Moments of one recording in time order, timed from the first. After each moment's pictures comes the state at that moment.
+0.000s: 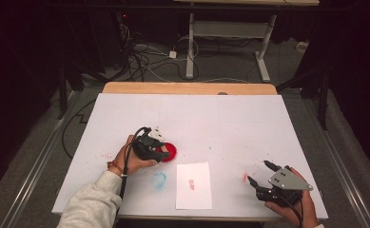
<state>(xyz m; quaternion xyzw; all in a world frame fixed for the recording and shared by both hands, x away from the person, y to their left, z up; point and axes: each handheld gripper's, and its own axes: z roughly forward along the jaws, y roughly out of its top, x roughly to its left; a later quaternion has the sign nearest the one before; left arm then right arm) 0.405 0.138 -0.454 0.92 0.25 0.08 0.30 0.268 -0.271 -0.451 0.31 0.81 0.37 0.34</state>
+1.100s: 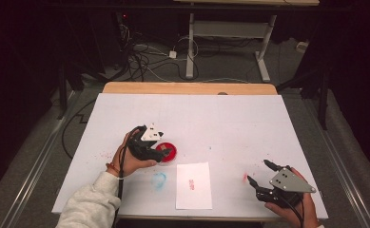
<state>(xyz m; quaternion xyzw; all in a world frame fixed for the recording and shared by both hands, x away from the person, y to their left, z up) 0.386 0.142 -0.433 0.88 0.23 0.18 0.37 0.263 -0.268 -0.444 0.30 0.80 0.39 0.35</state>
